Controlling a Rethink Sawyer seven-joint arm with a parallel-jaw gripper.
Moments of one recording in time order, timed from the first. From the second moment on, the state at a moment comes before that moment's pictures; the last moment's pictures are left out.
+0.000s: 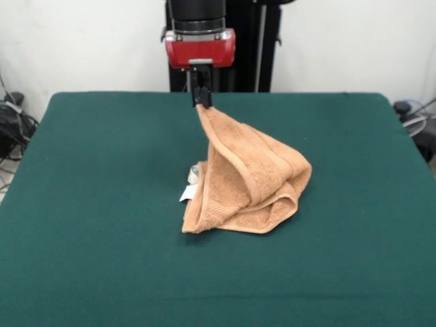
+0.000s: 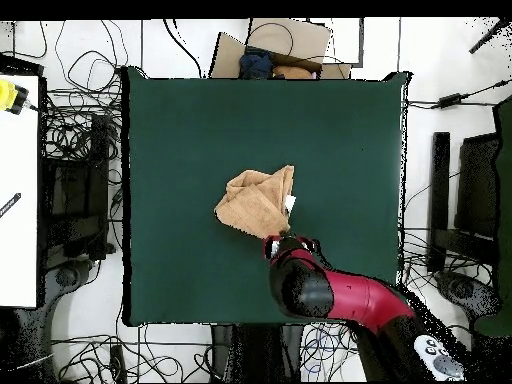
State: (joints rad) arm -0.70 -0.81 0.29 2.17 -0.29 0.06 1.57
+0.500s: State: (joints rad) arm -0.69 -0.86 0.29 2.21 -0.26 0.06 1.57
